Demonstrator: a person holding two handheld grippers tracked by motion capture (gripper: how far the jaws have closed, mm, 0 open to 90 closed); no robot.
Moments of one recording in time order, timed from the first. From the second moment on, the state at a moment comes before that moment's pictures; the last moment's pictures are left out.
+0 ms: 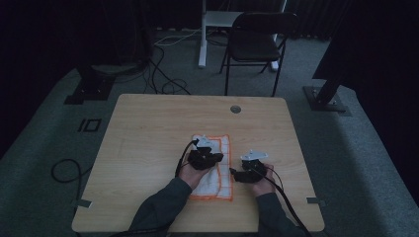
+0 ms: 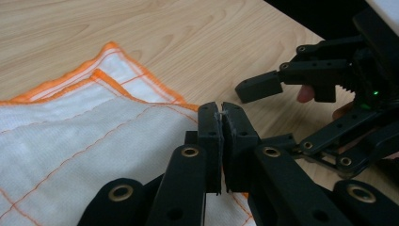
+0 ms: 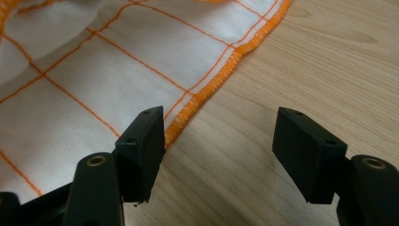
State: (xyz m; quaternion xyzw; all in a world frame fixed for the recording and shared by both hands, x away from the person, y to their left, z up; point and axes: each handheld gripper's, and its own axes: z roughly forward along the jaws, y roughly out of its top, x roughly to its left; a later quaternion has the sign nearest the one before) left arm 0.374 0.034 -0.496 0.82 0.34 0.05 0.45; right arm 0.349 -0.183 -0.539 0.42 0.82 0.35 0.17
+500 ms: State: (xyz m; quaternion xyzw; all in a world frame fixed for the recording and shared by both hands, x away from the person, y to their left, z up) left arm 0.373 0.035 -0.497 0.82 0.34 0.05 0.45; right arm 0.345 -0.181 -0.537 0.41 0.83 0.35 0.17
